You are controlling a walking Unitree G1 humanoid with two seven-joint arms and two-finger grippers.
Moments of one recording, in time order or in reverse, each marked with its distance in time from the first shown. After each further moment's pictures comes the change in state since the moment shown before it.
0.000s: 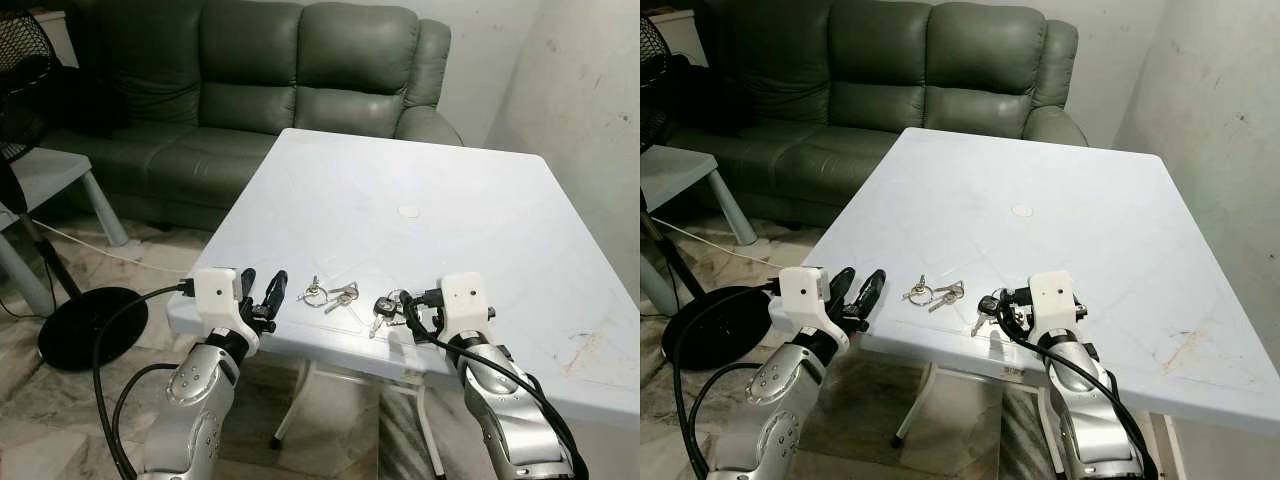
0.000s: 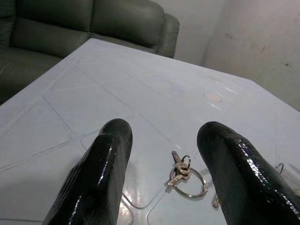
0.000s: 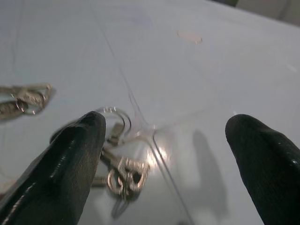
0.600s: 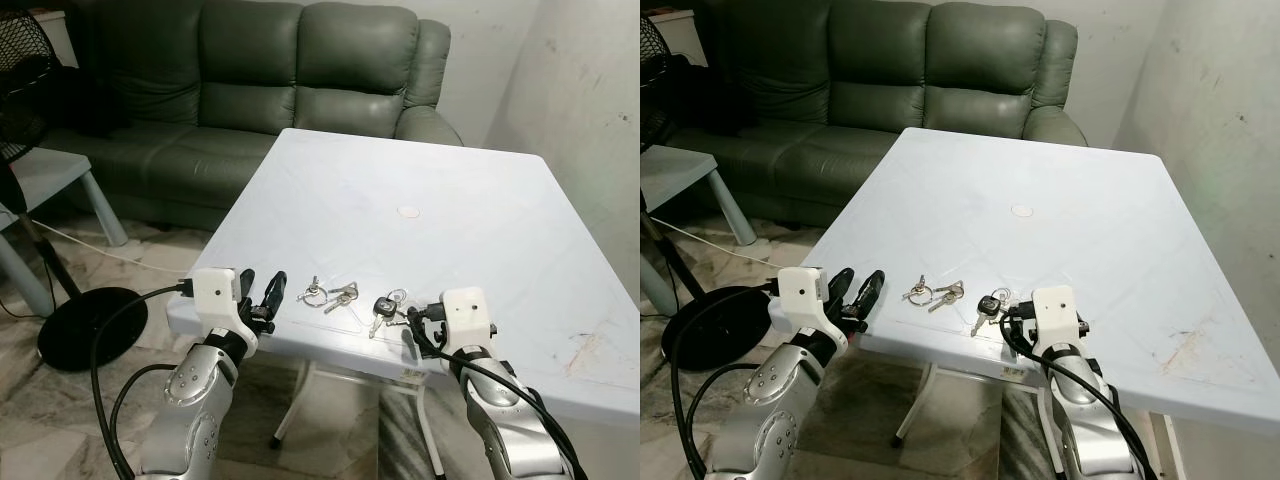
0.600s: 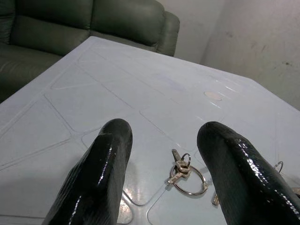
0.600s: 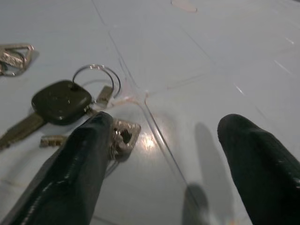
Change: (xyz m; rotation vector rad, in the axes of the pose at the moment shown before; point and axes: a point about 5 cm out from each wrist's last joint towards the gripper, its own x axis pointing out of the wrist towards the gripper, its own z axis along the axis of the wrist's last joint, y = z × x) left arm -0.001 0.000 0.001 -0.004 0.005 0.001; right arm -0.007 -0.004 -0.016 -0.009 0.068 -0.030
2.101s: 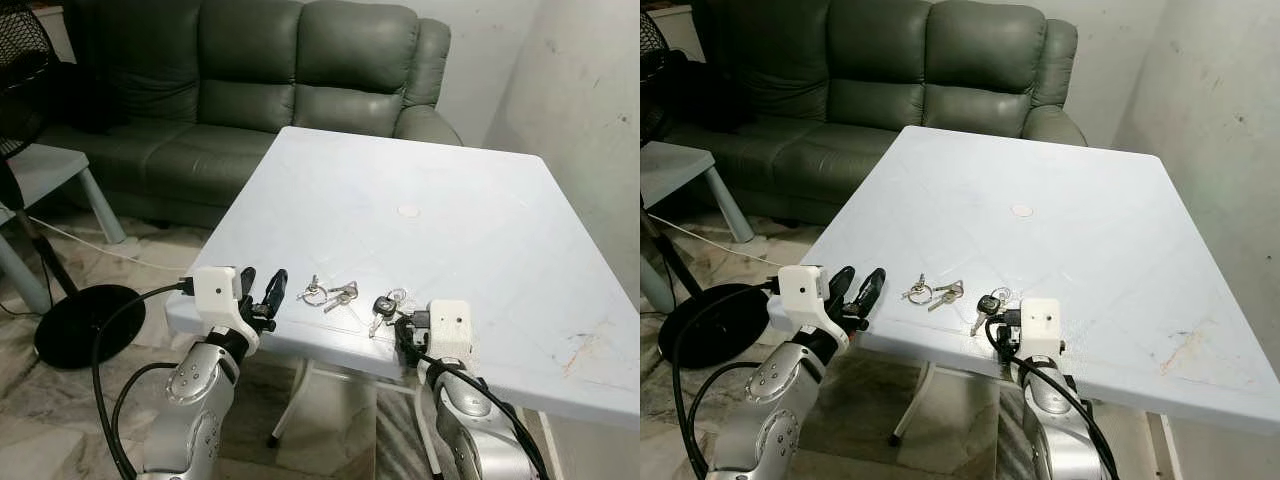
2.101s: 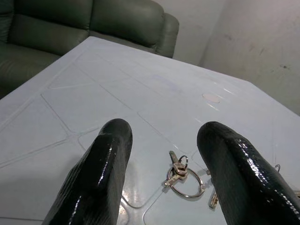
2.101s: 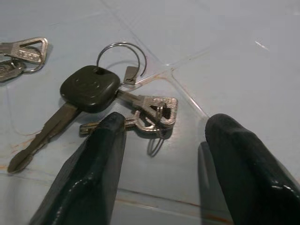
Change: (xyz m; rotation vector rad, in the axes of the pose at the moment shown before) left arm 0.002 -0.003 0.001 -0.009 -0.008 -0.003; right arm -0.001 0.031 -0.007 0.179 0.052 -0.050
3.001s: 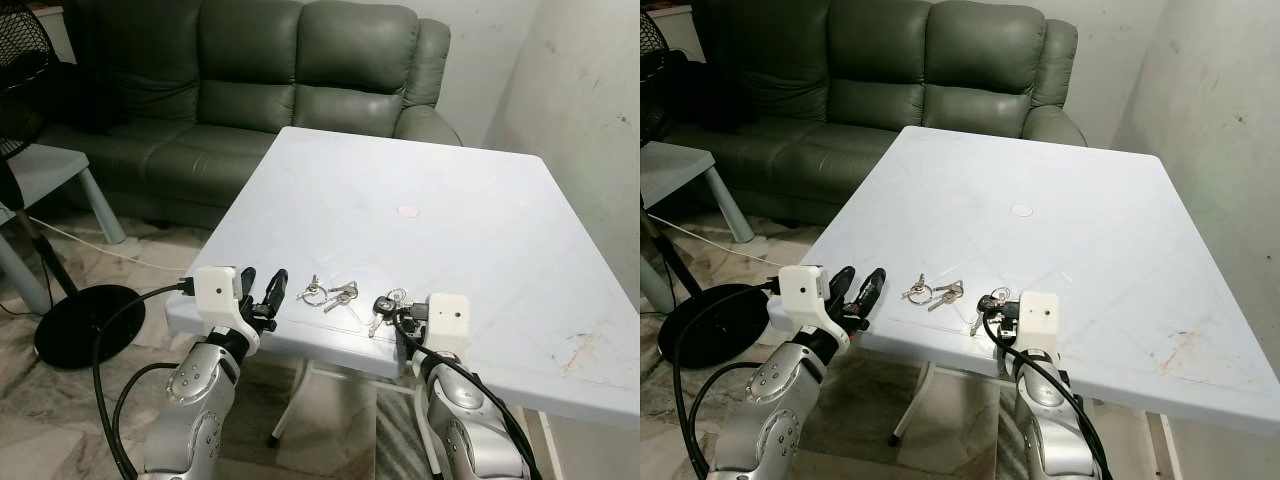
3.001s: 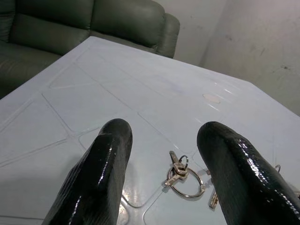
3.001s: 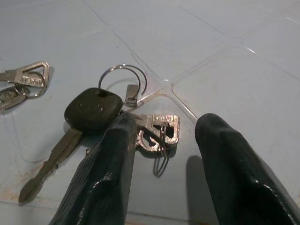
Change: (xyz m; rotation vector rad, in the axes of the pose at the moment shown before) left arm 0.000 -0.001 0.000 -0.004 0.000 0.004; right arm 0.004 0.007 0.009 0.043 -0.022 -0.023
